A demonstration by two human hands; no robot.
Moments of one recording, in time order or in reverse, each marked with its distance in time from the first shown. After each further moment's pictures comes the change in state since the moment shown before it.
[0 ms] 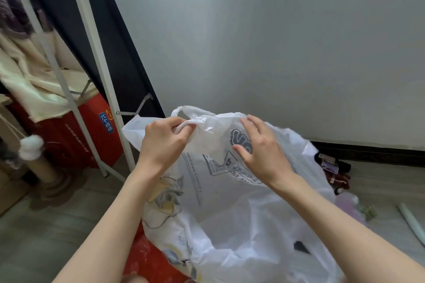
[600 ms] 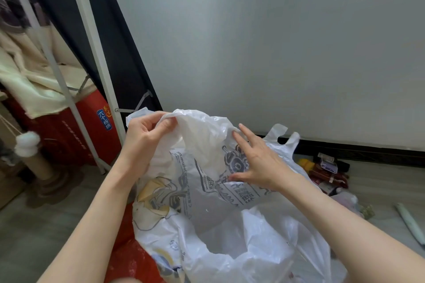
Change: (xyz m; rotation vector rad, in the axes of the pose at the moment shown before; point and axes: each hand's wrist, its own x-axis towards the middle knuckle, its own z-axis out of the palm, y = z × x) left_hand -0.003 -0.006 -0.026 -0.527 -0.102 -0.036; right_hand -0.001 0.027 0.015 -0.171 -0.407 -0.094
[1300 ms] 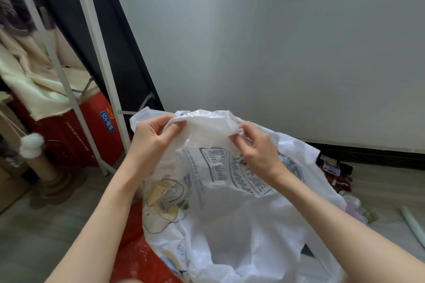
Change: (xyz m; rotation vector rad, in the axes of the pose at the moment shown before) left_hand 0.000 -0.003 0.002 0.050 -0.037 0.007; right_hand 0.012 -0.031 -0.015 0.629 0.457 0.023
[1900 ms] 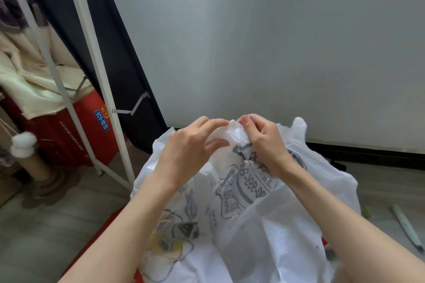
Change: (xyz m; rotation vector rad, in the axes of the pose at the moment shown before) left_hand 0.000 -0.011 0.054 0.774 -0.036 0.597; right_hand 0.008 -0.011 -0.022 0.247 0.018 0.119
